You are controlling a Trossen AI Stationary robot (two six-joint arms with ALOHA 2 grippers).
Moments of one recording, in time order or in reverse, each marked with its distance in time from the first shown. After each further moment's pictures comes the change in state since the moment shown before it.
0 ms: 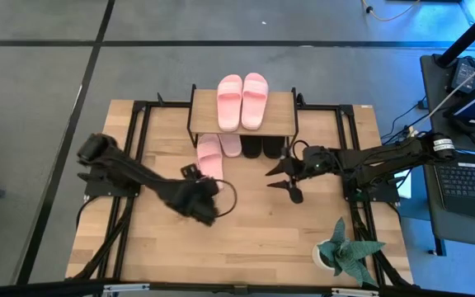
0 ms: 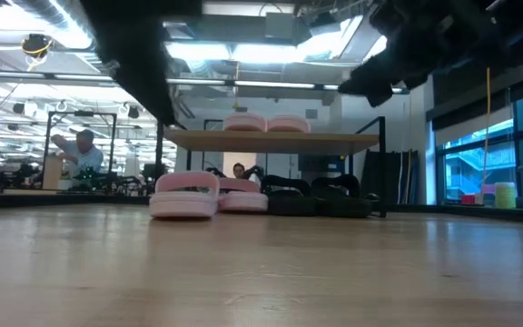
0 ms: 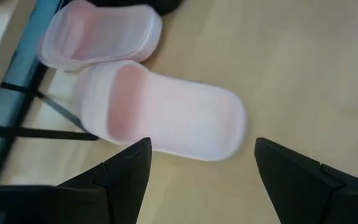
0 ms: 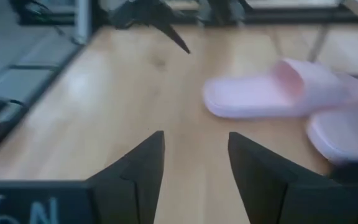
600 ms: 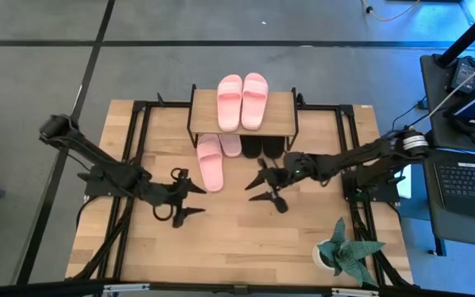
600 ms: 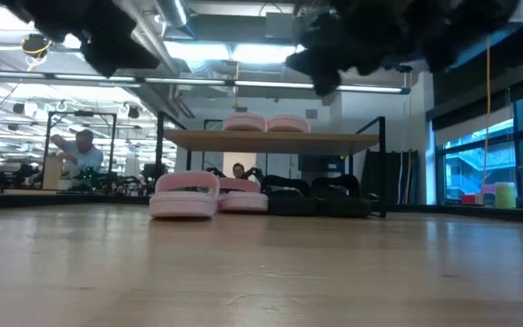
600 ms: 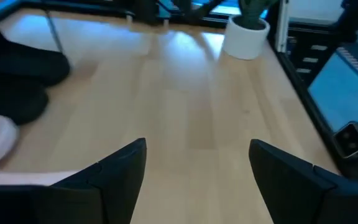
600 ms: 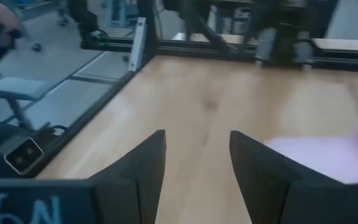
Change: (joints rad) left arm -0.091 -0.620 -0.699 1.077 0.242 0.423; right arm 0.051 0.325 0.166 0.275 -0.161 -0.023
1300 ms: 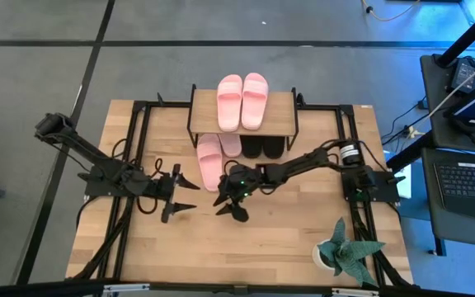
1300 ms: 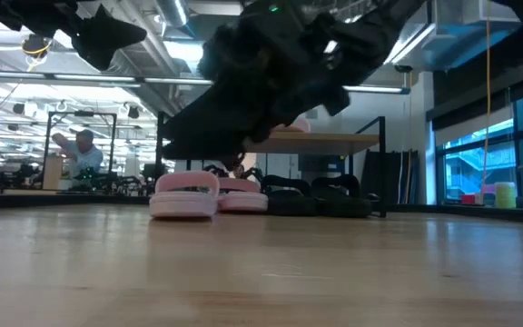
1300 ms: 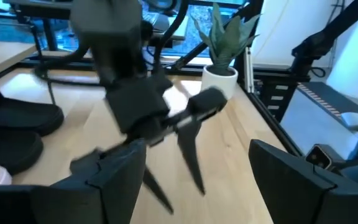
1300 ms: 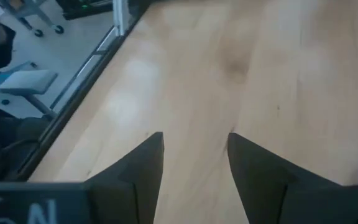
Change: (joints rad) left arm -0.003 -0.220 -0.198 0.247 0.037 0.152; right arm 0.002 0.612 0.552 -0.172 -0.139 0.165
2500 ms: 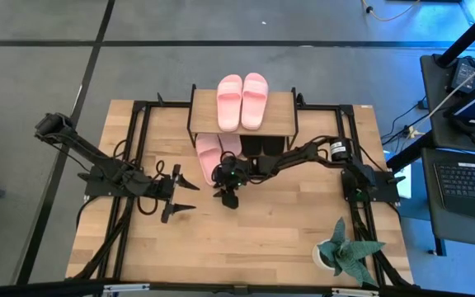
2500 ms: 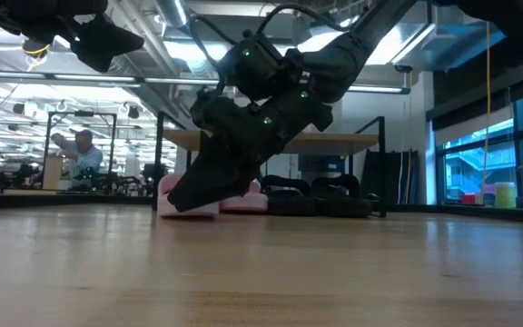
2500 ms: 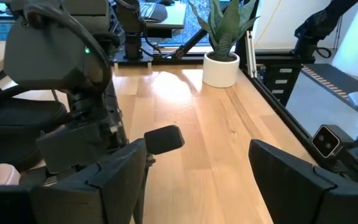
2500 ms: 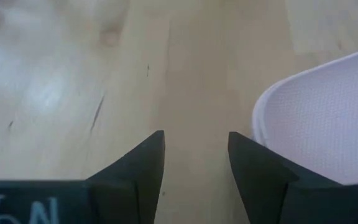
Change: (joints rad) left arm -0.002 -0.002 0.000 -0.045 0.010 0.048; right arm -0.095 0.101 0.114 -0.202 0.194 -0.037
